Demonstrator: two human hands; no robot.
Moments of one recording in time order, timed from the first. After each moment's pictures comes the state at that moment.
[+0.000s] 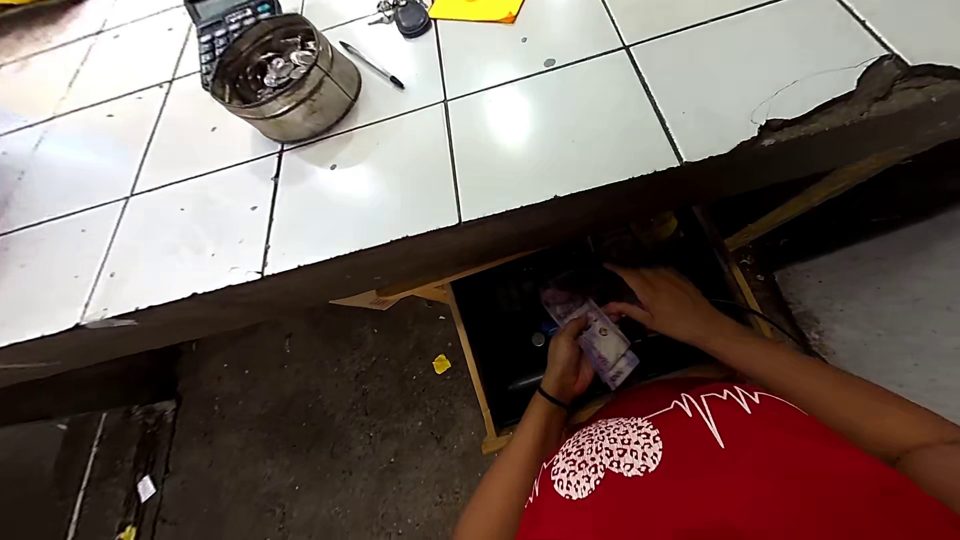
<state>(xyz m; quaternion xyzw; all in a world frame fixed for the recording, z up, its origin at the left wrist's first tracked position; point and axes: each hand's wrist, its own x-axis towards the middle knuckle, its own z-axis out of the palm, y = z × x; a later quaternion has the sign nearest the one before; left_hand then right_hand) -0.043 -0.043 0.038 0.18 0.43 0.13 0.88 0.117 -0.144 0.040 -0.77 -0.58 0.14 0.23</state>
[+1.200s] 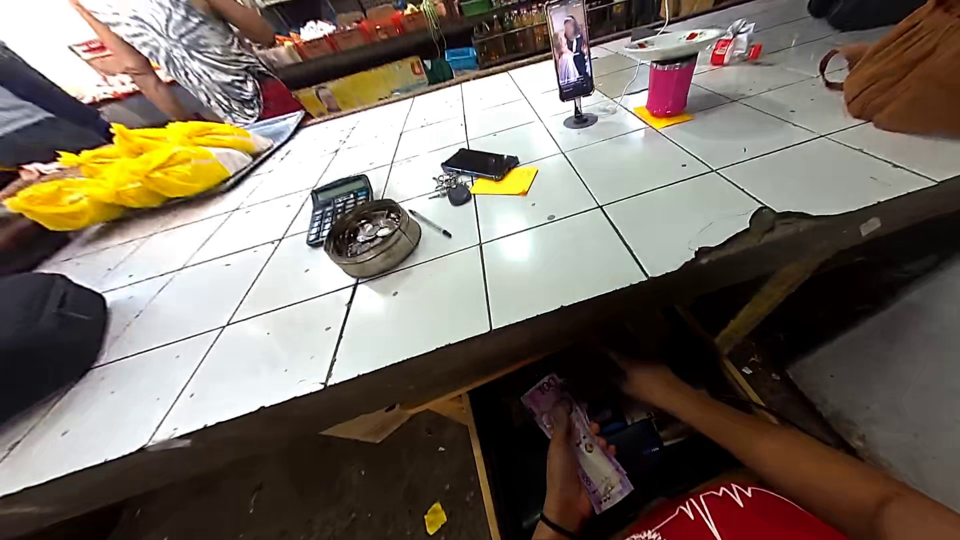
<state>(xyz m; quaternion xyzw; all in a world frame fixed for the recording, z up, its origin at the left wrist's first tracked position) -0.056 -0.026 0.050 0.18 0.42 0.15 0.88 0.127 -0.092 0.048 -0.84 -0.44 0.28 0.18</state>
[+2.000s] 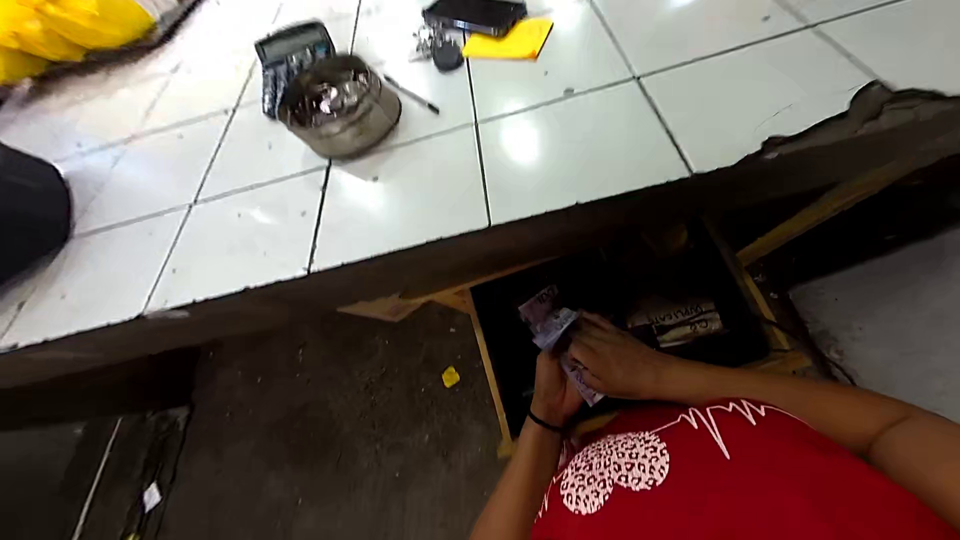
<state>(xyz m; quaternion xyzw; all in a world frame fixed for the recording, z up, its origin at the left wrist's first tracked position) -0.089 -0.031 0.035 0.11 0.28 0.21 0.93 0.030 -0.113 0.036 -0.62 -0.72 0.15 0.27</state>
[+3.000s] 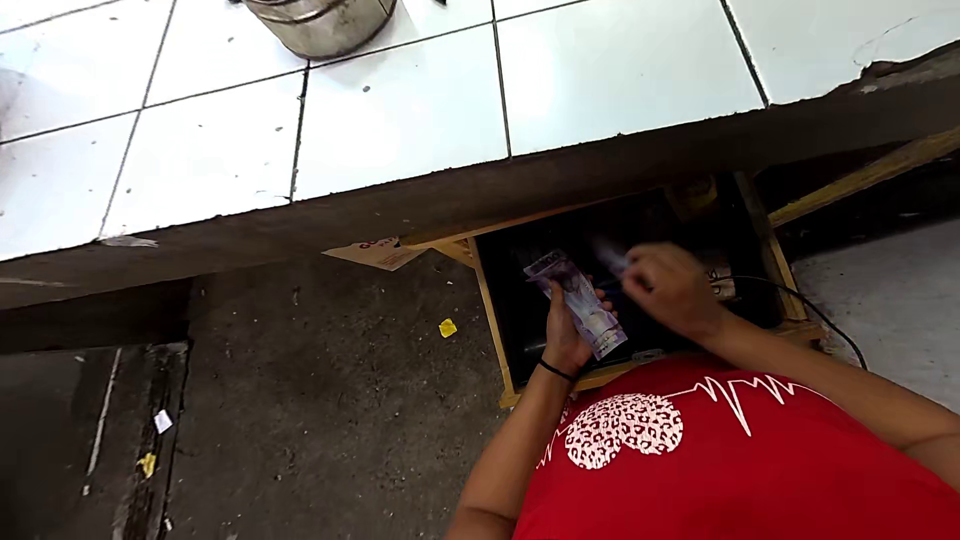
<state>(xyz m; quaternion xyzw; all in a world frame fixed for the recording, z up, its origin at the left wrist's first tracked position) -0.073 -0.024 0.023 0.12 0.42 0.16 0.89 0.065 -0.129 0.030 -0.74 -0.58 -0.03 0.34</state>
